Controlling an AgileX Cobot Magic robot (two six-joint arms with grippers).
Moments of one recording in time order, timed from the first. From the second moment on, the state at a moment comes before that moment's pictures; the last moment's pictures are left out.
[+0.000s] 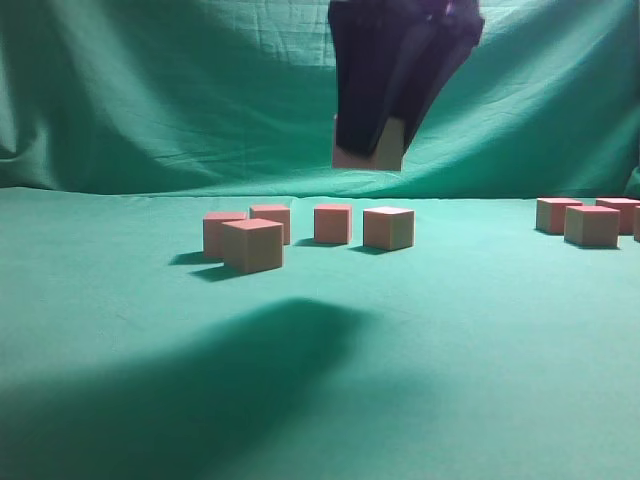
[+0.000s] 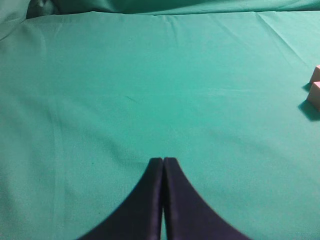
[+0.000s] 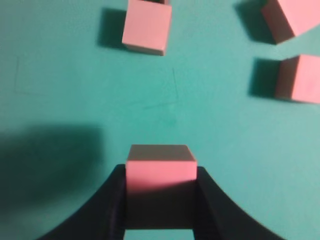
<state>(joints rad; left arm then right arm) -0.01 -0.01 0.02 0.02 0.35 0.01 0.72 1.79 -1.34 0.12 0.96 -0.36</state>
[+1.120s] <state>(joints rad) -0.01 -0.01 0.02 0.02 0.35 0.01 0.75 2.05 -1.49 0.09 0.94 -0.42</state>
